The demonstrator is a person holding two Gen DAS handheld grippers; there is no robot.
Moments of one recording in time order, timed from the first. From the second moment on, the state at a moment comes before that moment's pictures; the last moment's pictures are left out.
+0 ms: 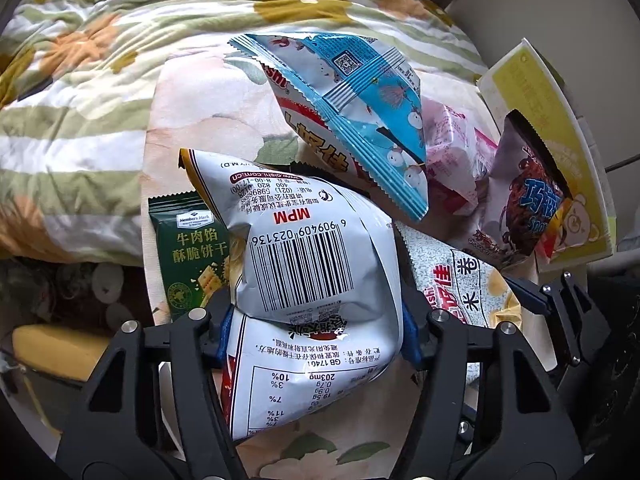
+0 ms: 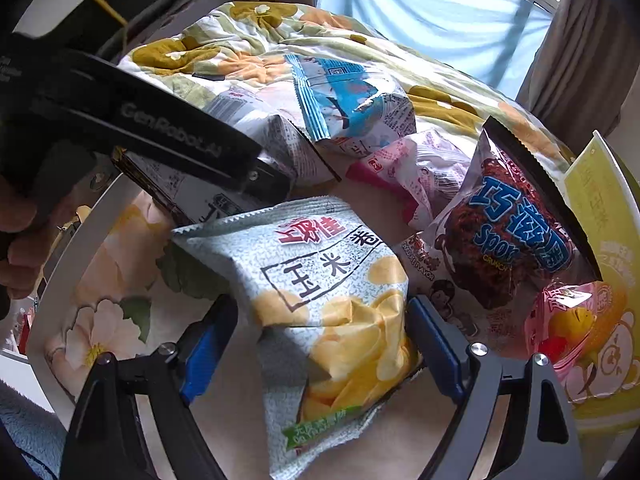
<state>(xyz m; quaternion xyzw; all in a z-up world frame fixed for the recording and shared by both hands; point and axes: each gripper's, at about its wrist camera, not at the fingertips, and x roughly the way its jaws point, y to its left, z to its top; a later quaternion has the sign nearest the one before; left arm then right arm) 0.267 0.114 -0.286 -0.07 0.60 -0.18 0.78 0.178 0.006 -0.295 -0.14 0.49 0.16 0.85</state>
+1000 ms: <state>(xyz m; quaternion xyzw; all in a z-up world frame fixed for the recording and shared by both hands) 0.207 0.150 -0.230 -0.06 0.55 -0.14 0.82 0.161 0.008 -0.275 -0.11 0.48 0.17 0.85</state>
